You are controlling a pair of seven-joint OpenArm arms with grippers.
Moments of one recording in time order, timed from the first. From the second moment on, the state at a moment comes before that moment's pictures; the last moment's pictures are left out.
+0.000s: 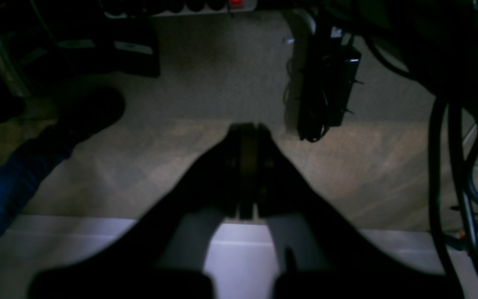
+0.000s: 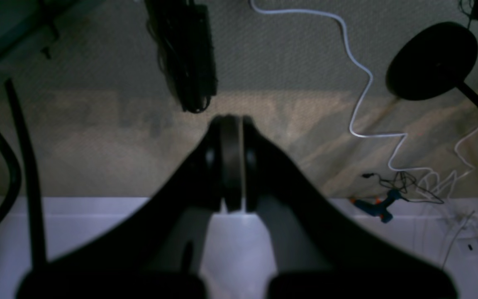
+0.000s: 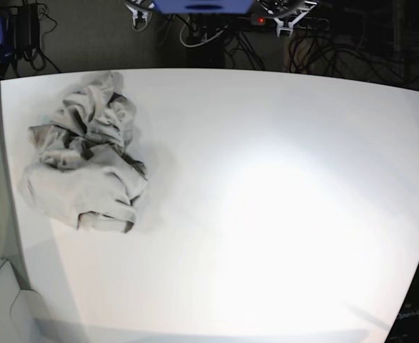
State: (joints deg) left arm 1.4 -3.0 3.9 2.0 -2.4 -1.5 -0.5; right arm -3.7 -1.2 2.5 1.6 -0.4 -1.4 -2.5
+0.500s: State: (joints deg) left arm 1.4 -2.5 3.9 2.0 -2.4 -1.5 -0.6; right arm -3.7 -0.6 2.5 1.6 -0.4 -1.4 -2.5
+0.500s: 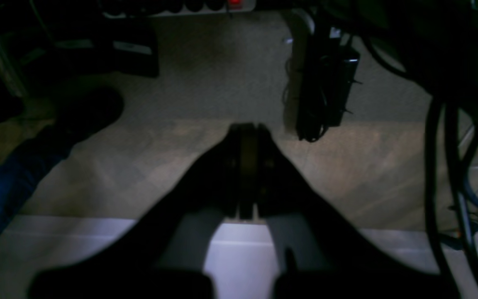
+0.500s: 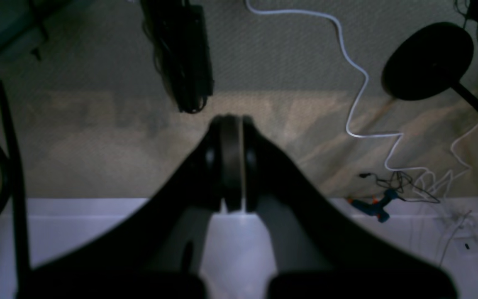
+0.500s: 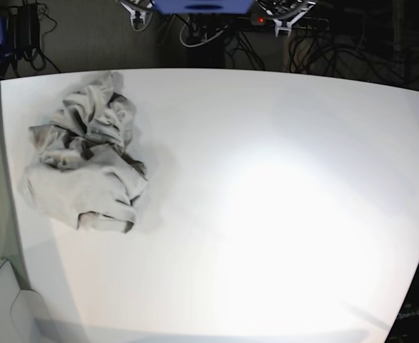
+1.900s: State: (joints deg) left arm 33.6 -10.5 4.0 55.9 -9.8 -1.3 0.3; right arm -20.4 5.9 2.4 1.6 -0.7 6.6 29.2
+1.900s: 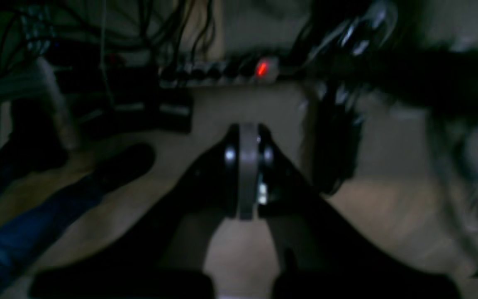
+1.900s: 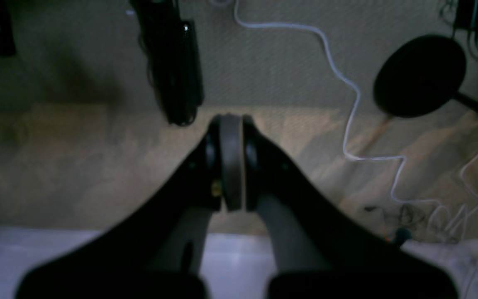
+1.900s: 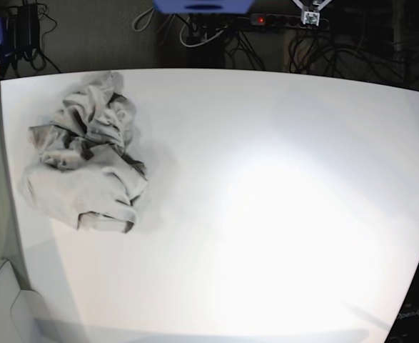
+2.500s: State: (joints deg) left arm 48.4 -16.8 3.8 81.9 -17.0 -1.0 0.5; right arm -27.2 10.3 4.9 1.8 -0.8 6.5 60.6
